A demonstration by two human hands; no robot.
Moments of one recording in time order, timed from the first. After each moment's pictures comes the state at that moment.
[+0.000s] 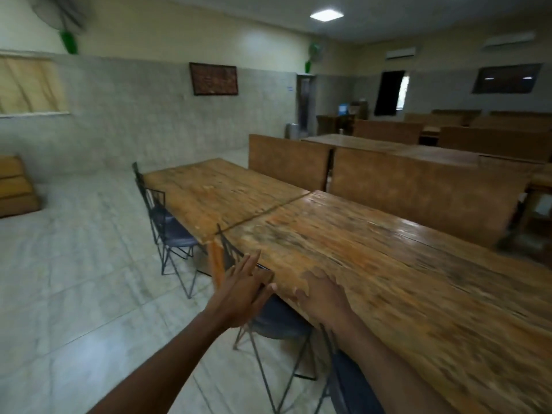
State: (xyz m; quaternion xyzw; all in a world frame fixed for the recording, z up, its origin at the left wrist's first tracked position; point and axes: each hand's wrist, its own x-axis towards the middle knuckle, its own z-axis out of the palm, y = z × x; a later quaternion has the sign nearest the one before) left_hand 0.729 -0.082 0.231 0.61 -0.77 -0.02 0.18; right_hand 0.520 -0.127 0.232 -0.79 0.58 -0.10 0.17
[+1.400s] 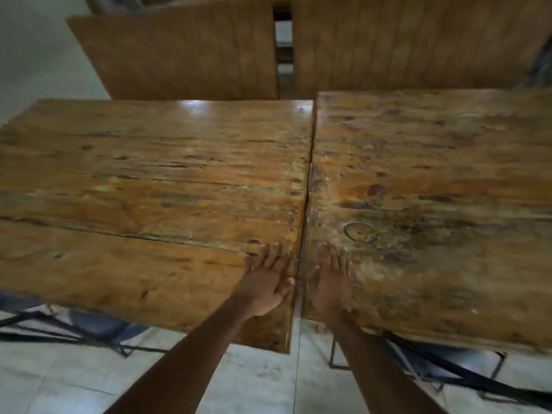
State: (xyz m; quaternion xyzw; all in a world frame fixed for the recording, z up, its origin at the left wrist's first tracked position) left_hand 1.215 -0.840 -0.024 0.35 -0.91 -0.19 -0.14; right_hand 1.067 -0.739 -0.035 -0.43 0.85 -0.22 0.18
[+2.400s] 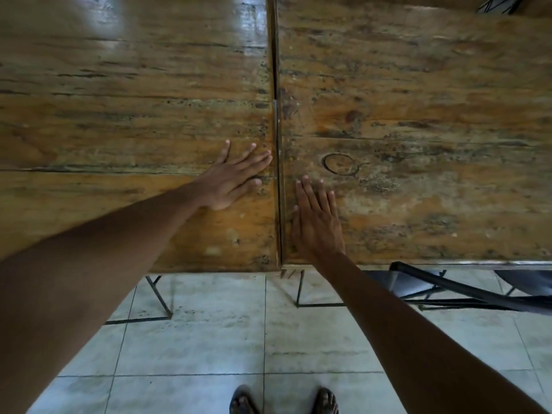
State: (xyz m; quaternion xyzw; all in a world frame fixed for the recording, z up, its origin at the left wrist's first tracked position) left_hand 1.184 -0.969 -0.072 0.09 -0.99 -0.11 -0.01; right_hand 1.059 -0.736 -0.071 -0.51 0.84 -0.17 0.06
